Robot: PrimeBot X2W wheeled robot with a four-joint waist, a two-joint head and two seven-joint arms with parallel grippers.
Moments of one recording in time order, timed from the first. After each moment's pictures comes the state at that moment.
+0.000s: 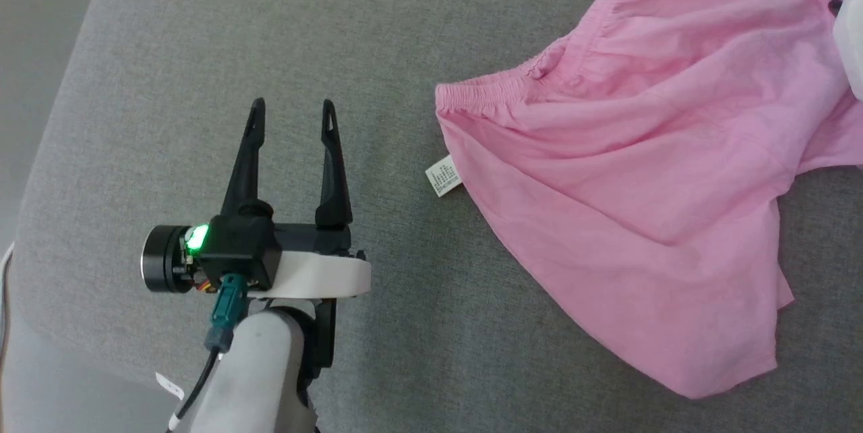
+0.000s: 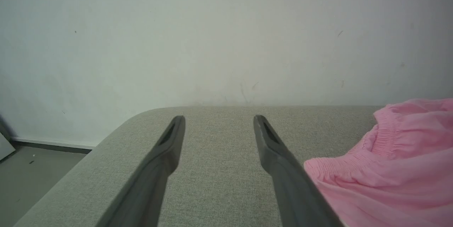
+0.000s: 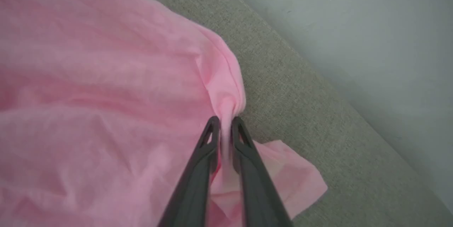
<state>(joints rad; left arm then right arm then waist) -0.28 0.06 -0.21 -0.03 -0.06 0.21 -0.26 -1.30 -0.72 1.14 0.79 0.85 0.13 0.43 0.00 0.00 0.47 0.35</state>
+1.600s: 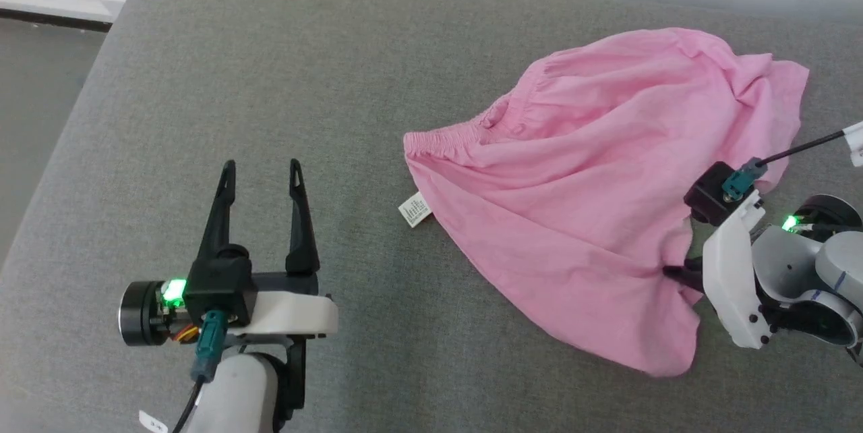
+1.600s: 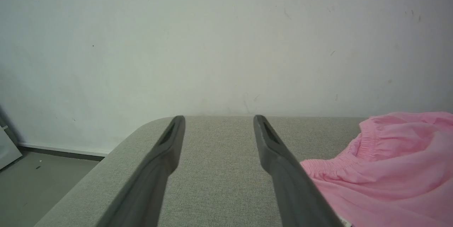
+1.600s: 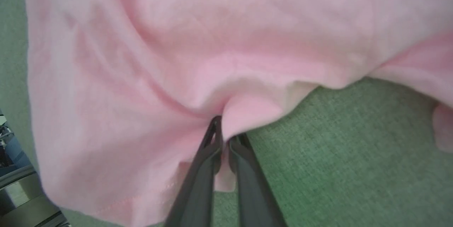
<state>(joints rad) -0.17 0.07 -0.14 0.01 -0.03 0.20 -0.26 -0.85 -0.82 1.23 0.26 1.08 0.13 0.51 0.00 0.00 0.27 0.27</state>
